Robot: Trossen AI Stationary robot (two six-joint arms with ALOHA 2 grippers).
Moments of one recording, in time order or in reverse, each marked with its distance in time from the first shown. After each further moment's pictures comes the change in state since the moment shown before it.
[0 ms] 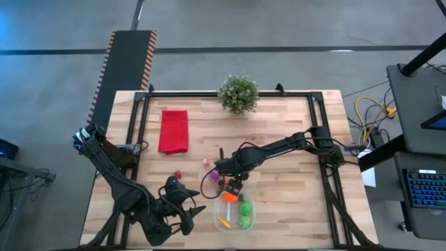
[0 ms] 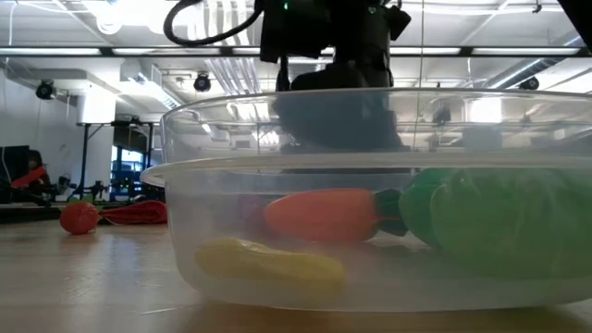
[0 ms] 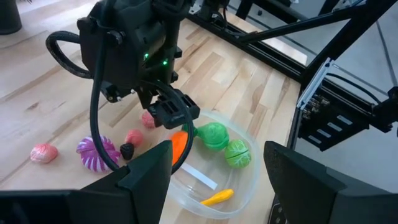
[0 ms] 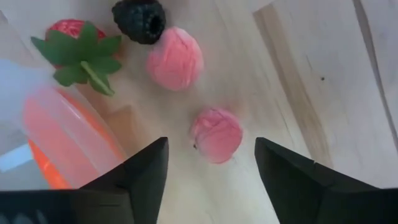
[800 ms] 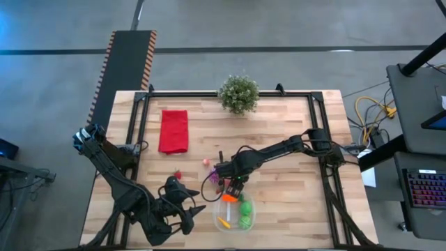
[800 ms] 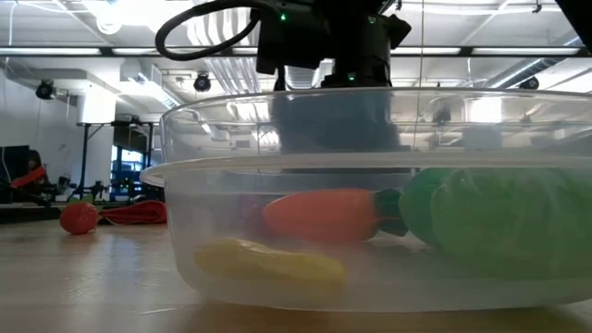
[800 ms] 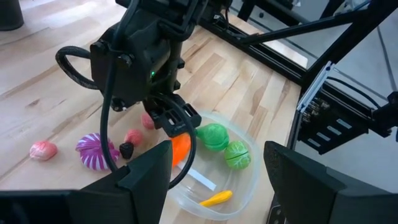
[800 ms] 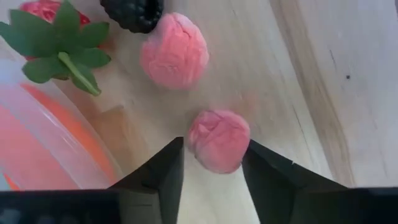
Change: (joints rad) left arm 0.001 0.000 -0.001 -0.002 -0.004 -0.024; right arm 0.024 0.035 -0.004 0.027 -0.007 -0.006
